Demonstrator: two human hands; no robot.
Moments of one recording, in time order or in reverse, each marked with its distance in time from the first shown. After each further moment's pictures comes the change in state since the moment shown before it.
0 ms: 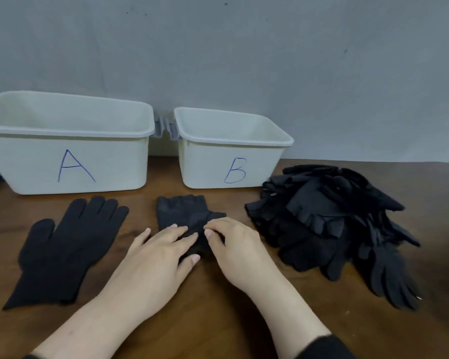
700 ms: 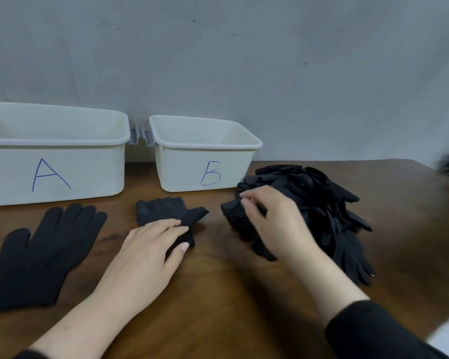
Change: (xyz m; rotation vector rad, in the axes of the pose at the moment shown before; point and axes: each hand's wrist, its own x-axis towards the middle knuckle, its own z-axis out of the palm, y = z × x) left_hand -0.002 0.018 -0.003 -0.132 0.174 0.100; right_hand -0.024 0.029 -0.099 -0.067 0.352 -0.068
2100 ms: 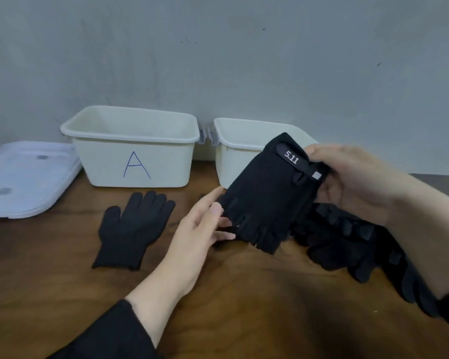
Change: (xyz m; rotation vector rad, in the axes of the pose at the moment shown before) left_hand -0.009 0.017 -0.023 -1.338 0.213 -0.267; right_hand 0.055 -0.069 -0.064 0.879 -0.547 0.281
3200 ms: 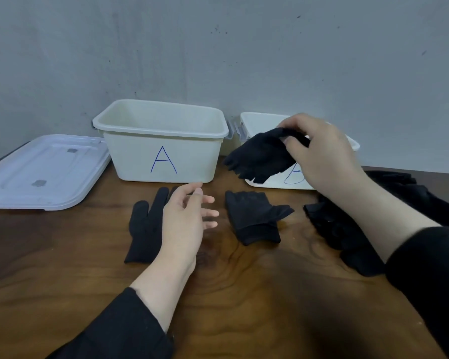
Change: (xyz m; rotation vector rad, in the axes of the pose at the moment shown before) left_hand 0.026 0.007 -0.054 0.091 0.557 -0.052; right_hand 0.077 0.015 0.060 -0.739 0.380 -0.470
